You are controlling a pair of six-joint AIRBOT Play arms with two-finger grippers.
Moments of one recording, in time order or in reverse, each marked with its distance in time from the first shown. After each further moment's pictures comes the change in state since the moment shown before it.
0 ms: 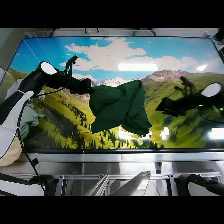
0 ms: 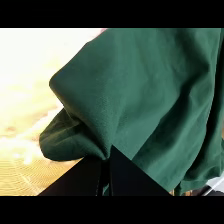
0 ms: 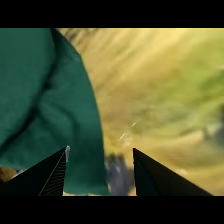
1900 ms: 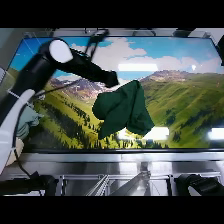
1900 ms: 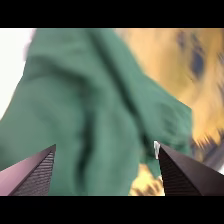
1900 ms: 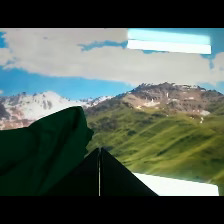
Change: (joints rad) left arm -0.228 0.154 0.210 0.220 -0.085 -0.048; right arm 0.271 0.515 0.574 -0.663 0.161 0.266
